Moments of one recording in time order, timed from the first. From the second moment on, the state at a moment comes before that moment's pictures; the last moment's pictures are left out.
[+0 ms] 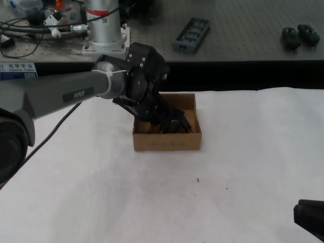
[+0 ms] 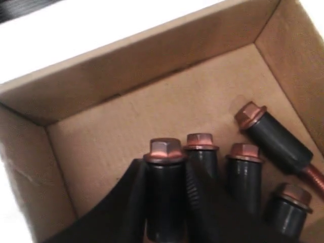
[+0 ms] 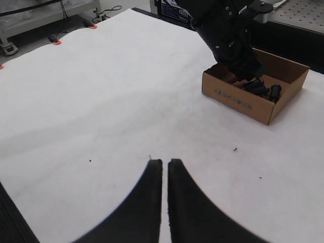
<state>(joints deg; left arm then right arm) -27.2 130.6 -102.5 20.9 0.8 -2.9 56.4 18.4 -23.8 32.8 4.2 6.9</state>
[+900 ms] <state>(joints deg) -27.2 128.5 -102.7 20.9 0.0 -2.9 56.4 17.7 -26.0 33.2 26.9 -7.0</state>
